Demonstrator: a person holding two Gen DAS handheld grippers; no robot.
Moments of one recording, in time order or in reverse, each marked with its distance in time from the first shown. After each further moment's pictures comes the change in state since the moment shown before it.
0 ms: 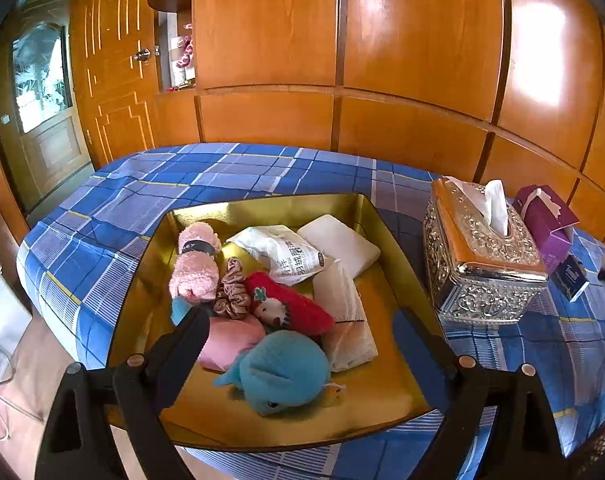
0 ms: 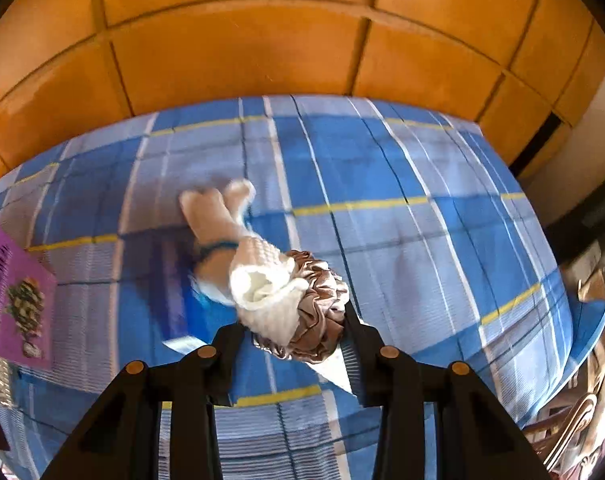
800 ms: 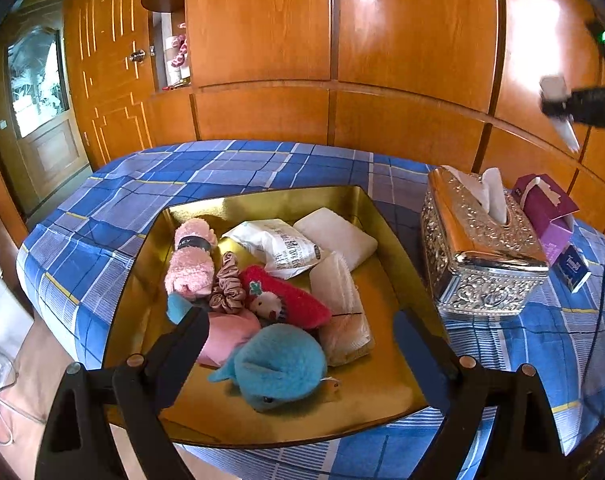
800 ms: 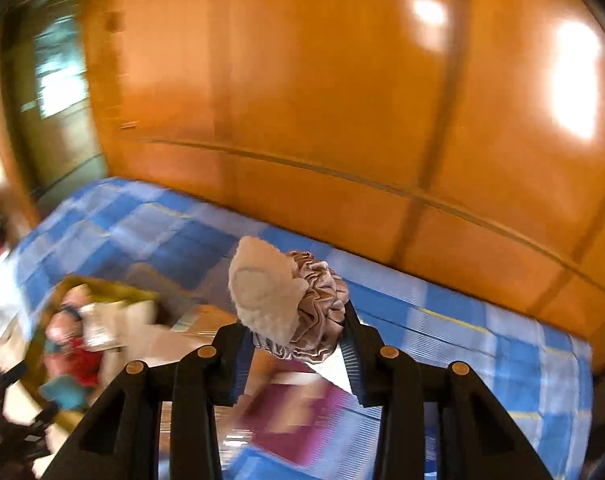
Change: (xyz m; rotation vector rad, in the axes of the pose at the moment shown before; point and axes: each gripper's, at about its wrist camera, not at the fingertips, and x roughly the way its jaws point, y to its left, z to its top) left arm 0.004 -0.002 -0.004 0.022 0.012 0.010; right arm -0.169 0.243 0.030 -0.527 -0.360 0.482
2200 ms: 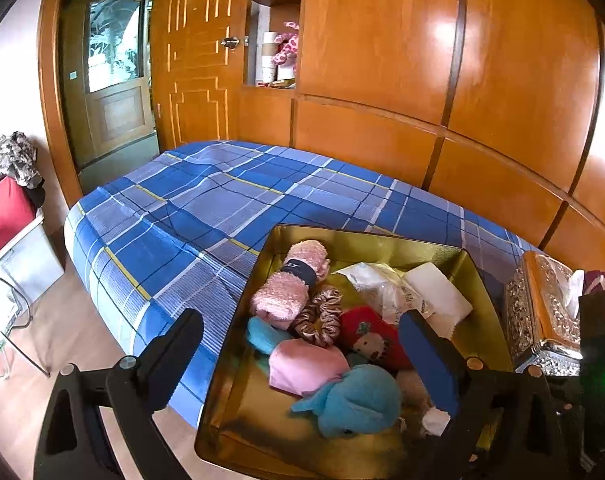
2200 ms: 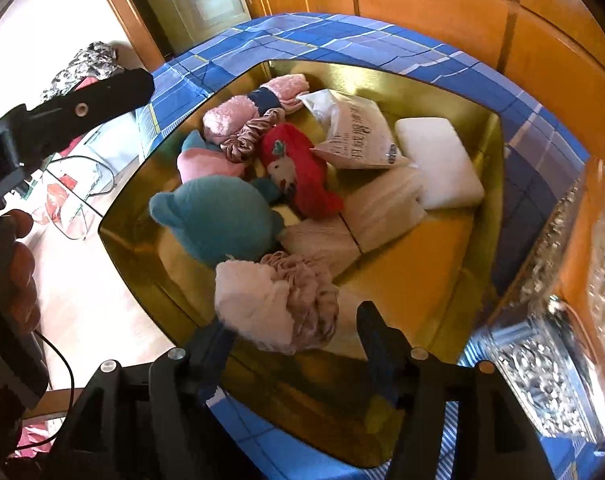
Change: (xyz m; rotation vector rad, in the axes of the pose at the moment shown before) left arm -0.006 0.096 0.022 -0.237 -0.051 0.155; right arm 0.099 0.229 -0.139 -0.247 0.413 0.422
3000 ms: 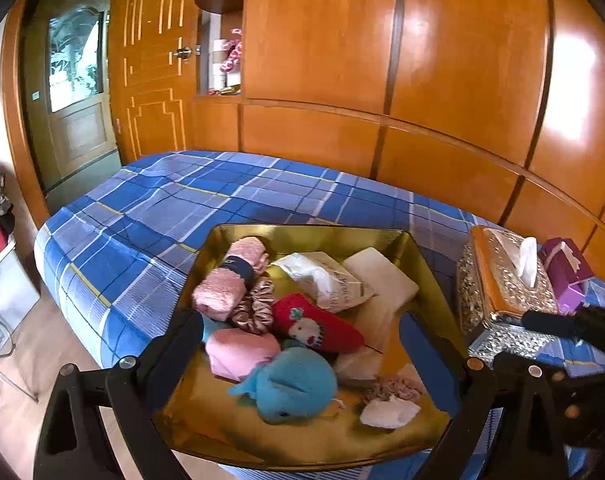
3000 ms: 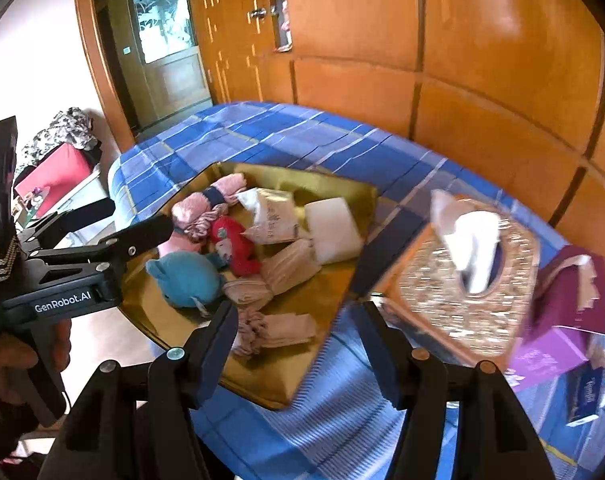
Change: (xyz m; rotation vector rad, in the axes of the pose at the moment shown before) left arm -0.019 -0.045 -0.012 0.098 -0.007 -0.122; right arm -0.102 -0.029 -0.025 0.071 -0.304 -0.175
